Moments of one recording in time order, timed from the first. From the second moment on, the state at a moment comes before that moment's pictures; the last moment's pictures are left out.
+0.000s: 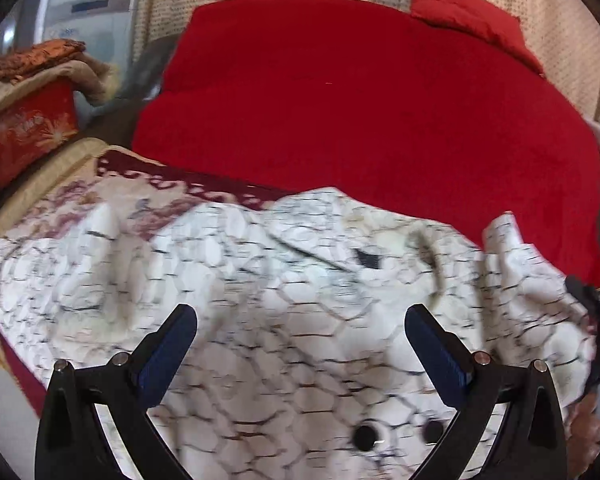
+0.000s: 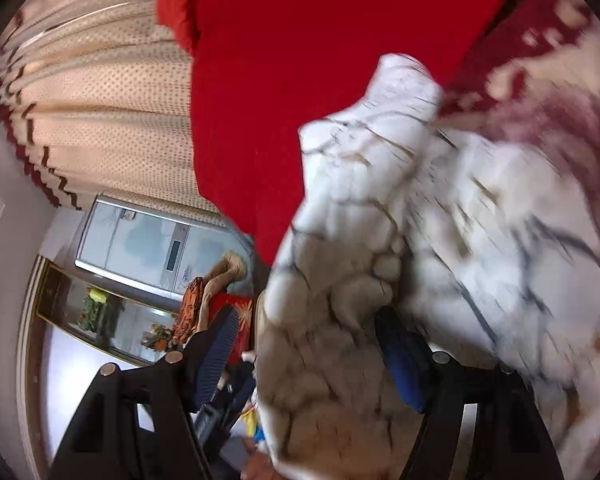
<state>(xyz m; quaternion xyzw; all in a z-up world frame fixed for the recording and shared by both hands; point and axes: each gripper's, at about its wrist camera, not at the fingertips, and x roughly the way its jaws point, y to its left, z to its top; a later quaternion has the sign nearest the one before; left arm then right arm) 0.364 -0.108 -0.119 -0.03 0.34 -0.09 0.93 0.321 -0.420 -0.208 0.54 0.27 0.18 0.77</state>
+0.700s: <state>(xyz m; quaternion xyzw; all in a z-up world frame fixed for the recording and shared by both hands) 0.353 -0.015 -0.101 -0.07 0.30 -0.06 0.95 0.273 -0.220 -0.181 -0.08 0.44 0.28 0.85</state>
